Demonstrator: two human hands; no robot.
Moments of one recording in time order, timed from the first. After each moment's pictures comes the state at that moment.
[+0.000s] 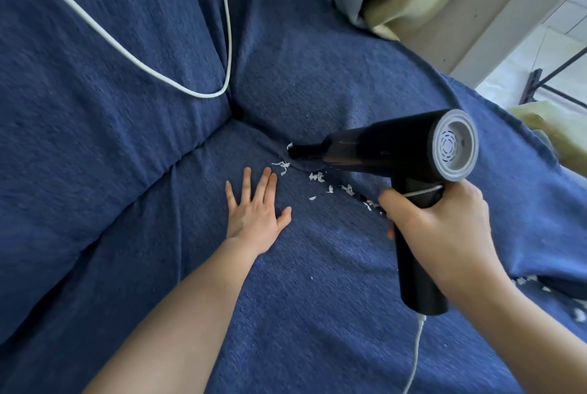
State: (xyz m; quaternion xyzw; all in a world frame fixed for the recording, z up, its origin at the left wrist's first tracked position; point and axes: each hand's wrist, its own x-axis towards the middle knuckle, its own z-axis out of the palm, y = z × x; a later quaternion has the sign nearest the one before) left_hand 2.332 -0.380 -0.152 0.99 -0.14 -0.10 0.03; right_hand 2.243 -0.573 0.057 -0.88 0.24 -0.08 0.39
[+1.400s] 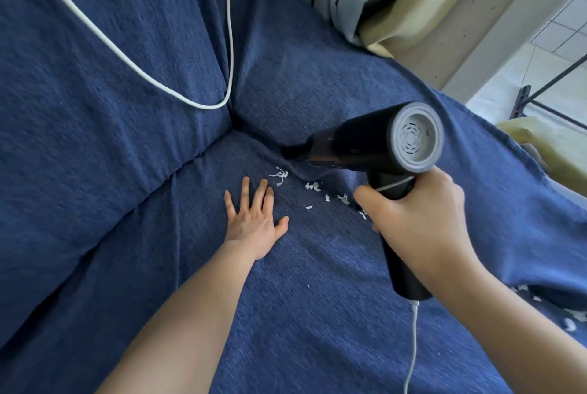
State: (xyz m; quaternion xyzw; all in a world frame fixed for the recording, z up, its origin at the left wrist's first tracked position) left_hand 2.335 -0.383 -0.144 0.98 -0.13 -0.15 0.01; right_hand 2.257 -0.561 0.067 -0.89 0.21 -0.10 0.40
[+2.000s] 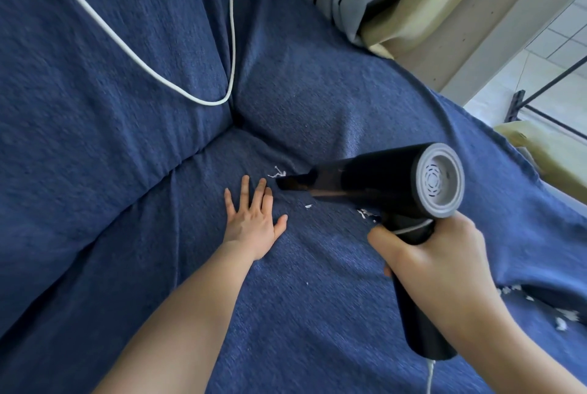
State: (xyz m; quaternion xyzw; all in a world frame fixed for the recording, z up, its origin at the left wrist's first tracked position) left_hand 2.331 -0.381 -0.145 0.98 -0.14 -0.13 0.02; right_hand 2.216 -0.555 0.077 -0.90 0.23 -0.04 0.38
